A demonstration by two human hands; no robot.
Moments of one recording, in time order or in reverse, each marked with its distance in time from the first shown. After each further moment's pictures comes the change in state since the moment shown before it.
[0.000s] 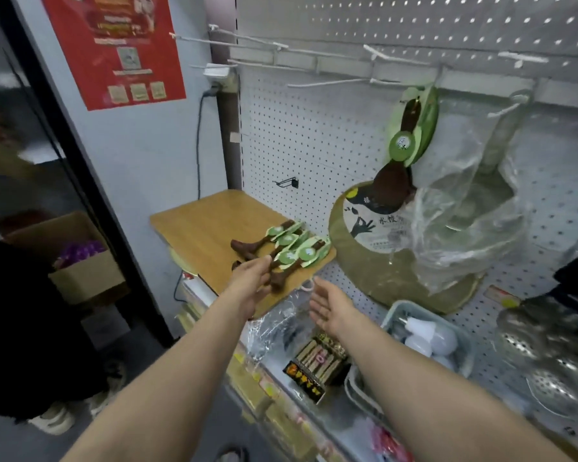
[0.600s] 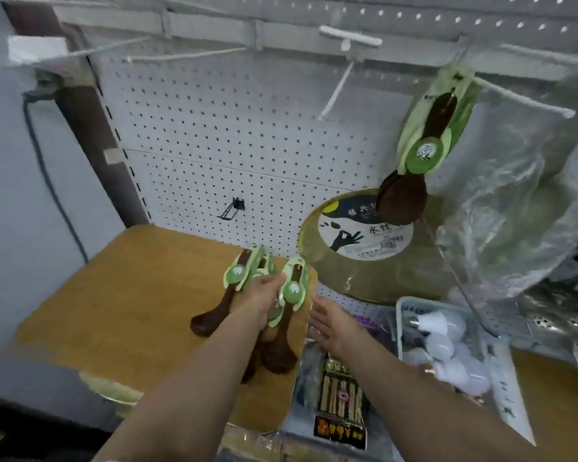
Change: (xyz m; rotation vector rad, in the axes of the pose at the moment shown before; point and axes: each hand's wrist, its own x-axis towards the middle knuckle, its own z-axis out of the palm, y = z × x) left_hand 0.243 0.040 0.052 0.523 -0.323 -0.145; right_hand 0.132 -0.046 0.074 0.299 0.392 0.019
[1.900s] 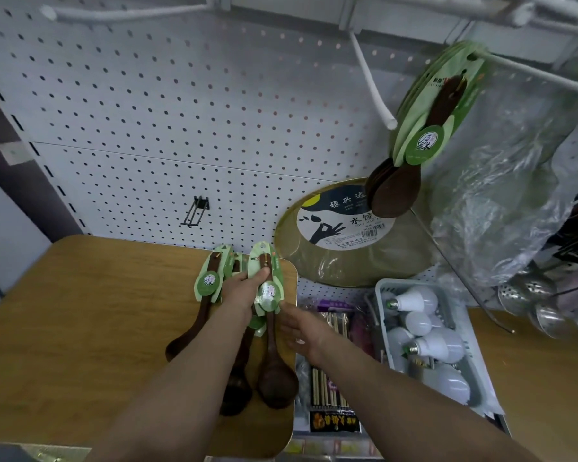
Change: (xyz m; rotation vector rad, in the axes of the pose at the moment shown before) left_hand 0.052 0.009 0.000 -0.104 -0.104 -0.080; right_hand 0.021 0.017 0.033 -0.087 0.021 0.003
